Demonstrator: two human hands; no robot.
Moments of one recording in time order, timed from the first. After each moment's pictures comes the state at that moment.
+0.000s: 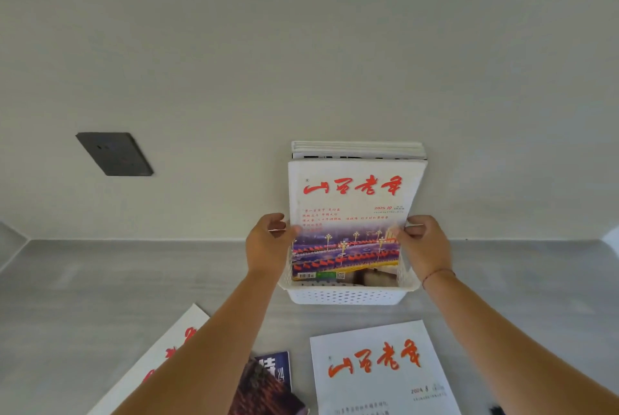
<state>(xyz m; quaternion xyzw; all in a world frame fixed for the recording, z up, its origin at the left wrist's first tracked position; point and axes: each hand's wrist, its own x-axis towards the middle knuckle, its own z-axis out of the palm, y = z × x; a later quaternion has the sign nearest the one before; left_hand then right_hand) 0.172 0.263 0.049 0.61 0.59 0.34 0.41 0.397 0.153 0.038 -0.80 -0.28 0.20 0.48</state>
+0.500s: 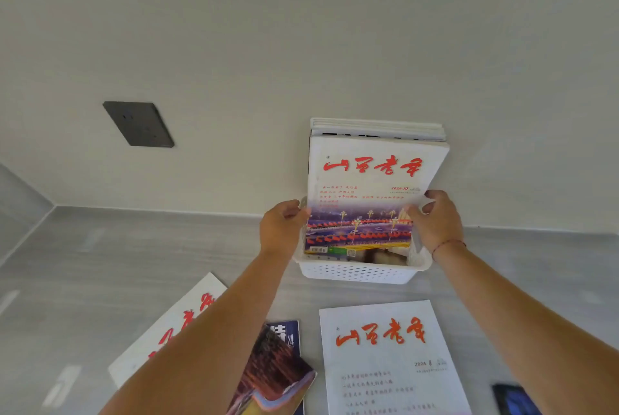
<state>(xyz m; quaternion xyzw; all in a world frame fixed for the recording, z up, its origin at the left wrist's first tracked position) 0.164 0.252 0.046 0.59 0.59 0.33 0.45 0.397 0.162 0.054 -0.84 -0.31 0.17 0.40</state>
